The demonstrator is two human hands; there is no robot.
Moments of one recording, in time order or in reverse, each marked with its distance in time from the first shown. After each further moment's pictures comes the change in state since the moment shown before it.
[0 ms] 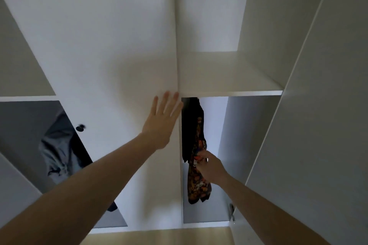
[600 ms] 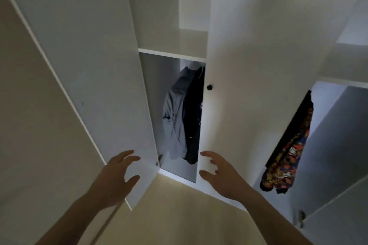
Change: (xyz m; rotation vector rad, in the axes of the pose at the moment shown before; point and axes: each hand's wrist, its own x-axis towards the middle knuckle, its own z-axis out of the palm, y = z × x) left_hand -0.557 -0.171 0.028 -0.632 -0.198 -0.764; right_hand -0.224 -0.169 0.241 -0.021 -0.462 -0.402
